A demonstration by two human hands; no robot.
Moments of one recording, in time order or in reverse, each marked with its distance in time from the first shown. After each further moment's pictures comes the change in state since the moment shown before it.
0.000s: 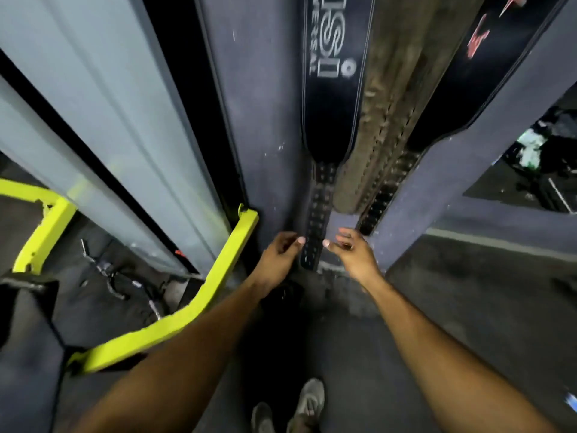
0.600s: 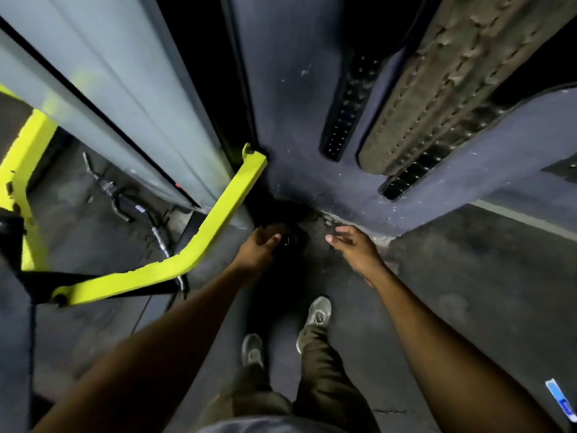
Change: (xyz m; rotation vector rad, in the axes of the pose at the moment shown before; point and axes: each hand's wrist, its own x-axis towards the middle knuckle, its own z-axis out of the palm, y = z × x) left_hand 0.024 -0.122 -0.020 0.095 0.111 -0.394; right_hand 0.055 0.092 0.016 -0.212 -0.272 0.207
